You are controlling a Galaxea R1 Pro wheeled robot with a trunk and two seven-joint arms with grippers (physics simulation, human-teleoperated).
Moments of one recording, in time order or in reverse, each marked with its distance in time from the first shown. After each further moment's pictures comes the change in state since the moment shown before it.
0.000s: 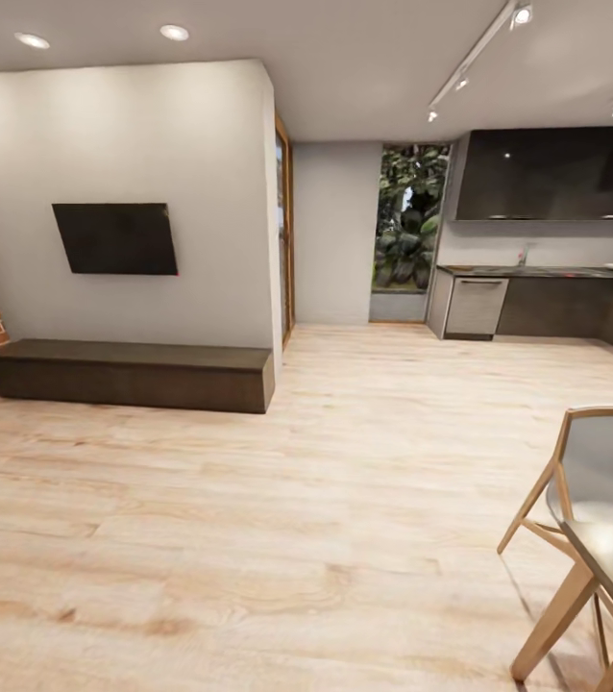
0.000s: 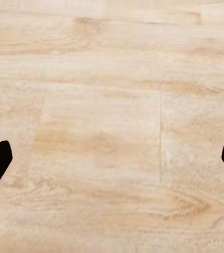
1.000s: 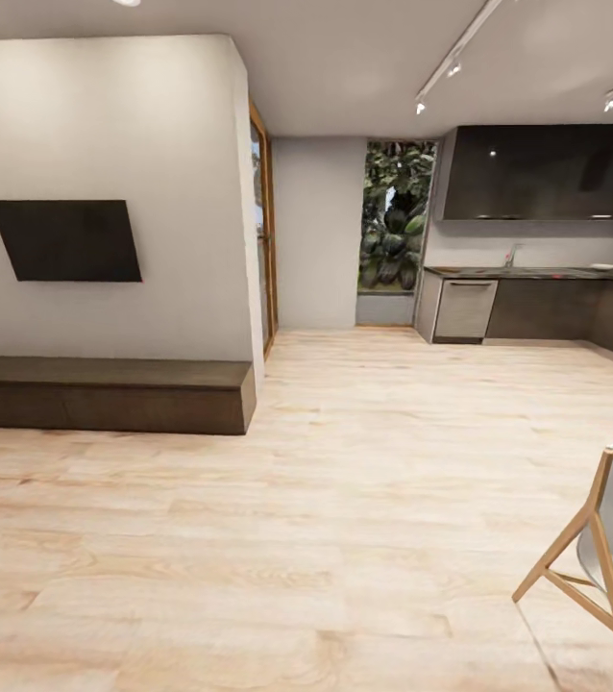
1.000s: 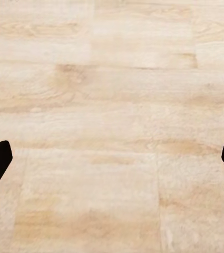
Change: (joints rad) left arm 0.000 0.000 0.000 0.000 0.000 0.000 0.000; right arm 0.000 0.000 0.000 0.000 0.000 0.000 0.000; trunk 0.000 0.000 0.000
